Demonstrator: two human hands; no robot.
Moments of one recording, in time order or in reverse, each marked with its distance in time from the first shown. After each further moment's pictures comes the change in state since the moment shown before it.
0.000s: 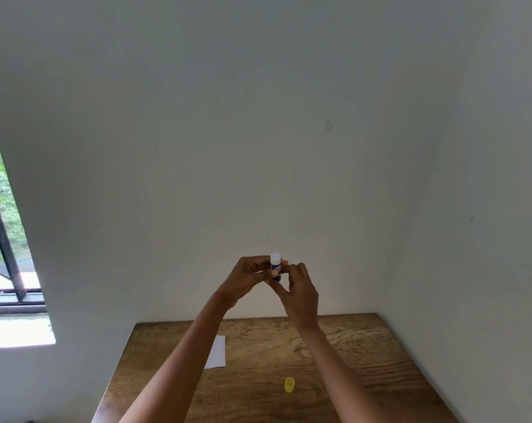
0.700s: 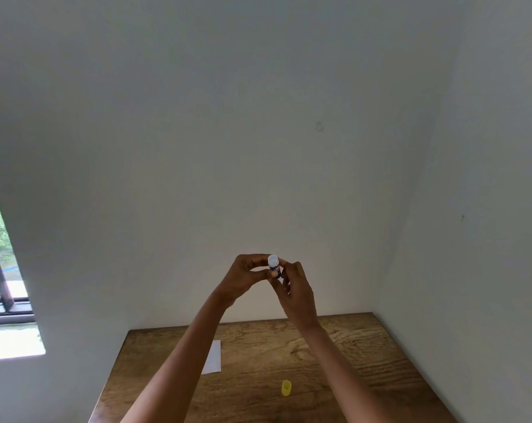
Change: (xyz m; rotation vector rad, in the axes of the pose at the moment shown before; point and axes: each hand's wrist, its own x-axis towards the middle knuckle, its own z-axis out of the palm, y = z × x) left_hand 0.011 0.004 0.003 0.095 0.024 0.066; right_hand 0.004 0.010 -0.003 0.084 -0.033 -0.129
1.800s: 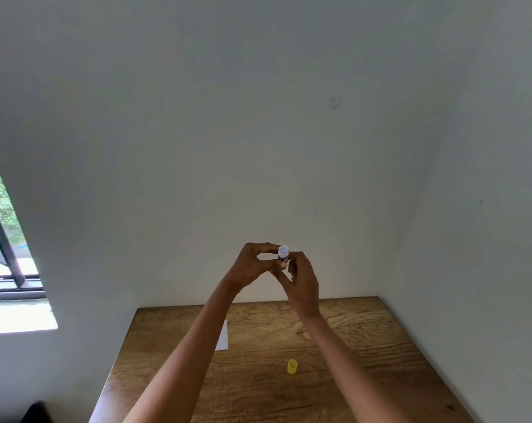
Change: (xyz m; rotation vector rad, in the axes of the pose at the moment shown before) left_hand -0.006 -0.014 0.002 0.080 0.052 -0.023; right_hand -0.013 0.005 0.015 0.032 0.036 0.124
